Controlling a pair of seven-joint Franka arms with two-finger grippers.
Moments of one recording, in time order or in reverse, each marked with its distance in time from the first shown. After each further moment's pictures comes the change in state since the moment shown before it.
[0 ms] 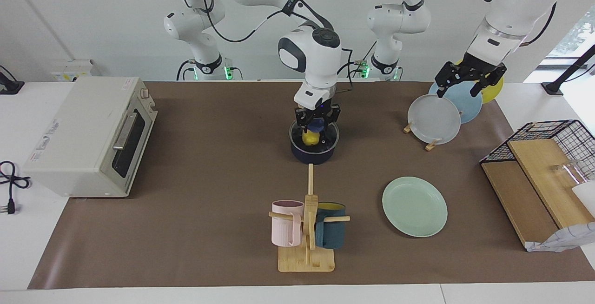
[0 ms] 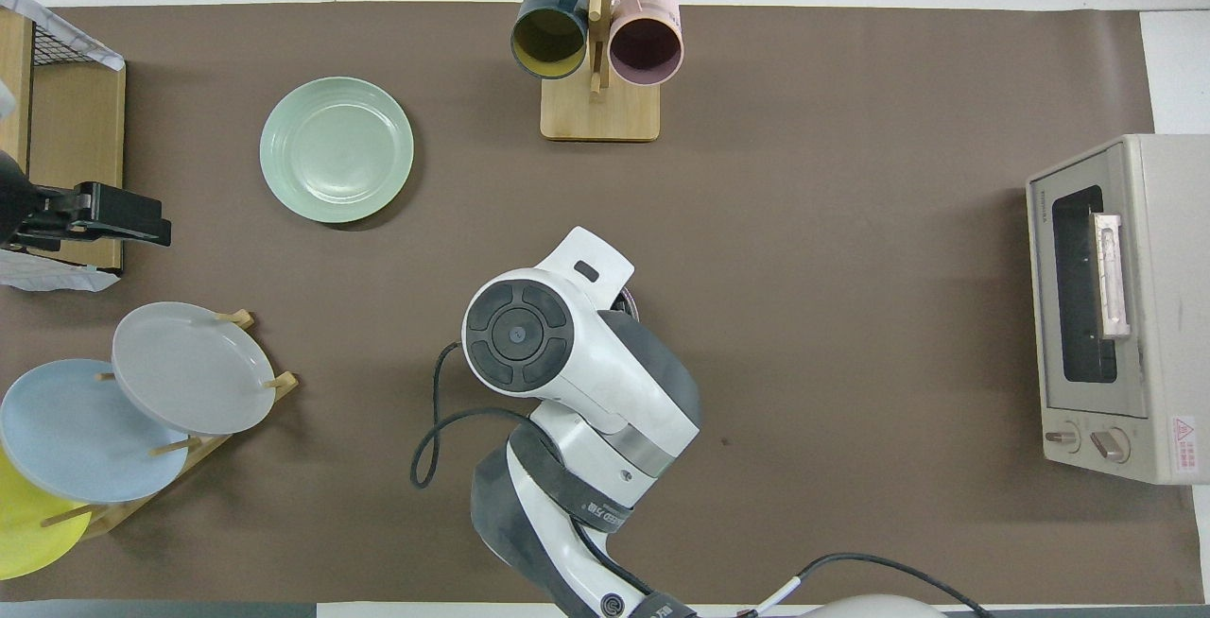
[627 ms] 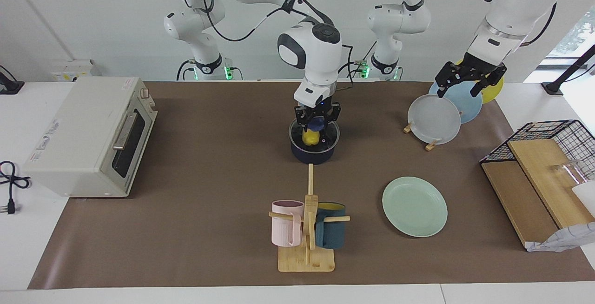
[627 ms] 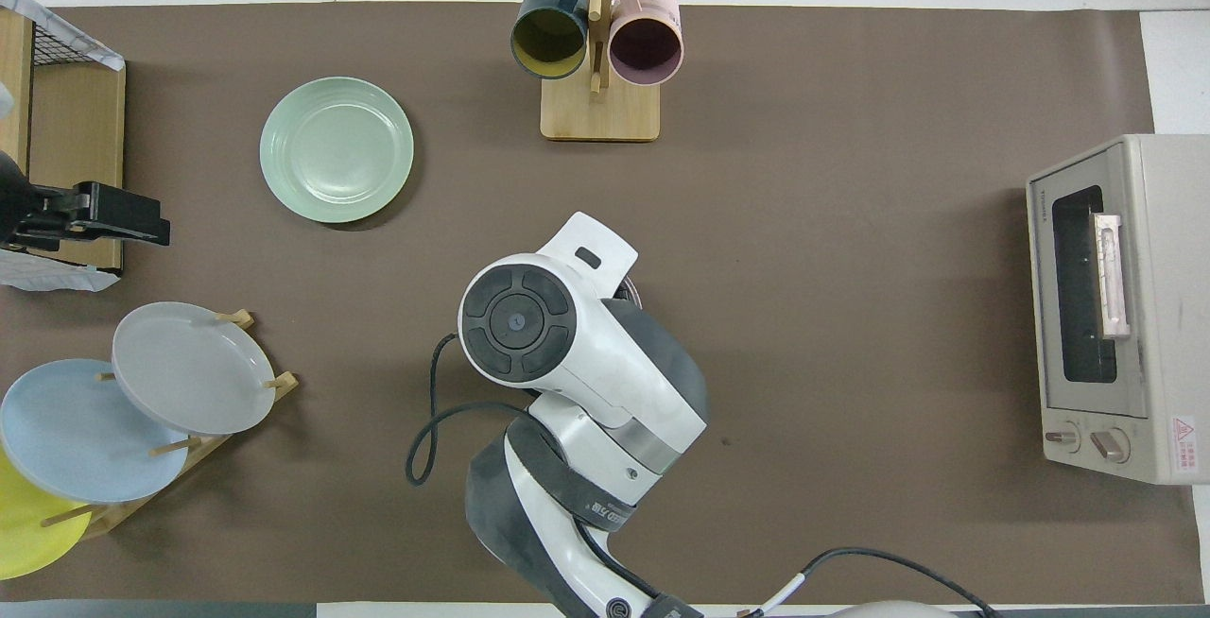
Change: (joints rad) left arm 0.001 0.000 0.002 0.000 0.000 0.000 0.000; right arm -0.012 -0.010 -0.006 0.071 -0.001 -0.072 -0.036
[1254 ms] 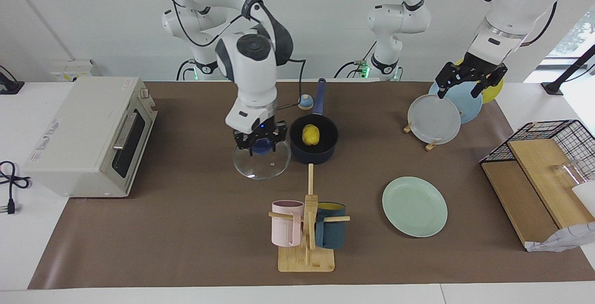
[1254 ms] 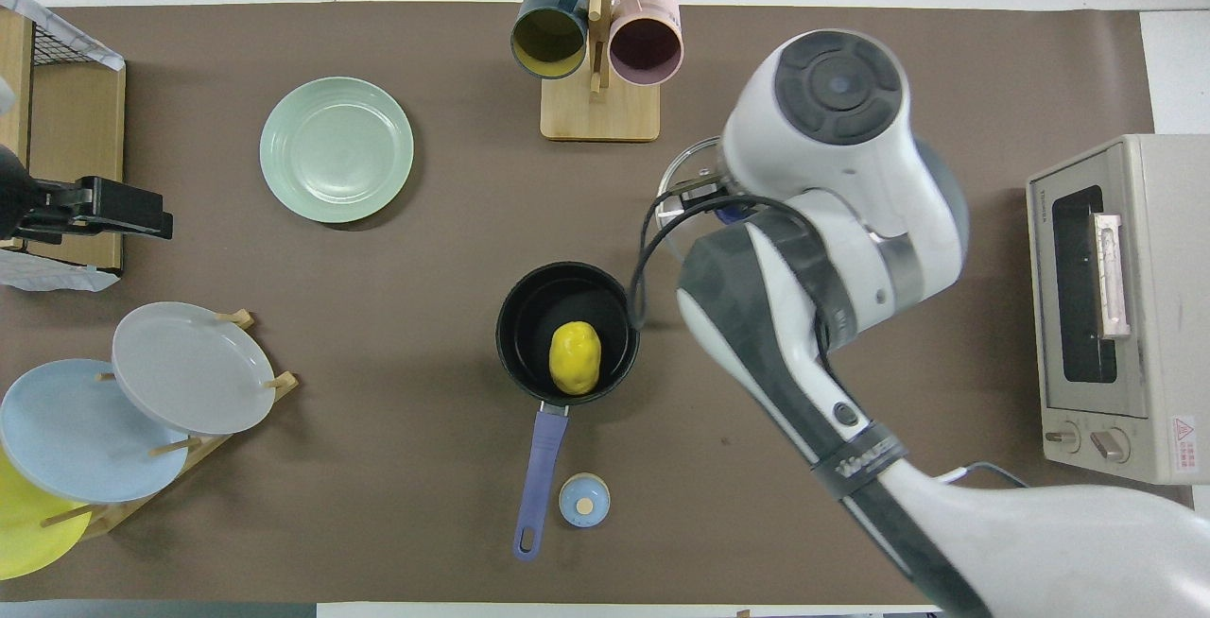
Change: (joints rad) left arm -0.008 0.000 -0.006 0.000 -0.001 0.021 -0.005; right arm -0.364 -0.013 -0.010 0.034 0.032 -0.046 -0.513
